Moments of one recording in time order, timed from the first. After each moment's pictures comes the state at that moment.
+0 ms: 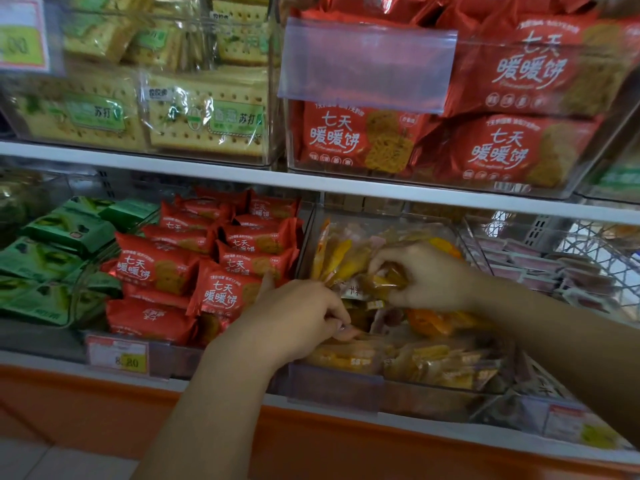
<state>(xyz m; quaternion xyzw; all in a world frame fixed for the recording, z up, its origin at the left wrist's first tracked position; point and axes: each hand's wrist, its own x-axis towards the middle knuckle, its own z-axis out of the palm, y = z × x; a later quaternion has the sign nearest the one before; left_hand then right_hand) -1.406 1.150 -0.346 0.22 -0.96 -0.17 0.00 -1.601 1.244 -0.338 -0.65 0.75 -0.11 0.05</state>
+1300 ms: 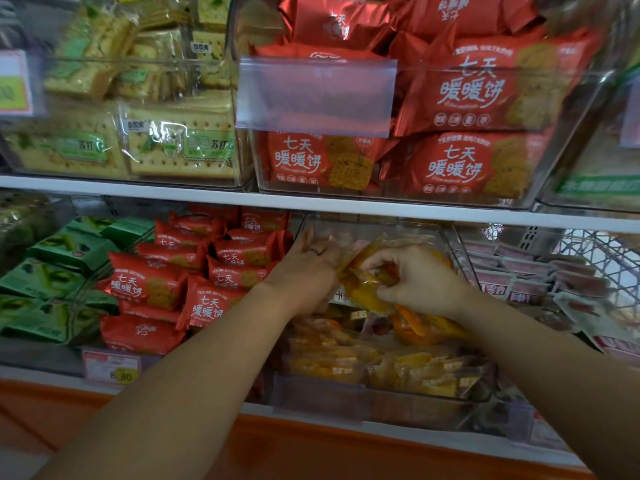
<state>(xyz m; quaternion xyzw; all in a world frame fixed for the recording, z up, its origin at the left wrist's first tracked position) -1.479 1.115 -0.354 0.11 -0.98 0.17 0.00 -1.608 1.253 -0.342 -0.60 0.76 -0.26 0.05</state>
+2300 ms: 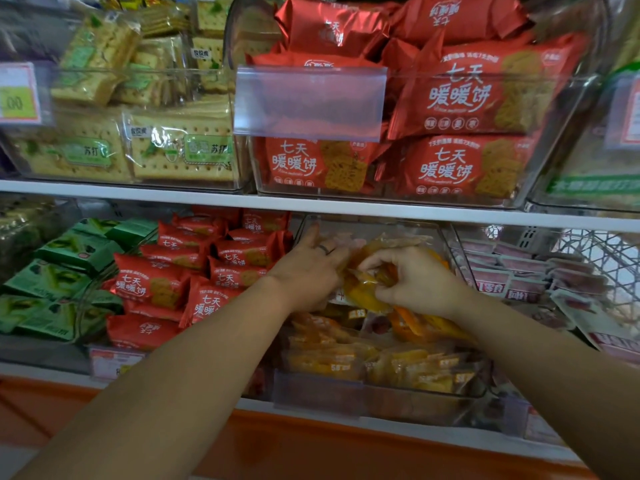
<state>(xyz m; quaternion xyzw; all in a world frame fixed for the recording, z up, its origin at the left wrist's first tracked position) -1.485 1.115 -0.352 0.04 -0.96 0.29 -0.02 -1.607 1.255 -0.343 -0.60 0.75 -0.27 0.06</state>
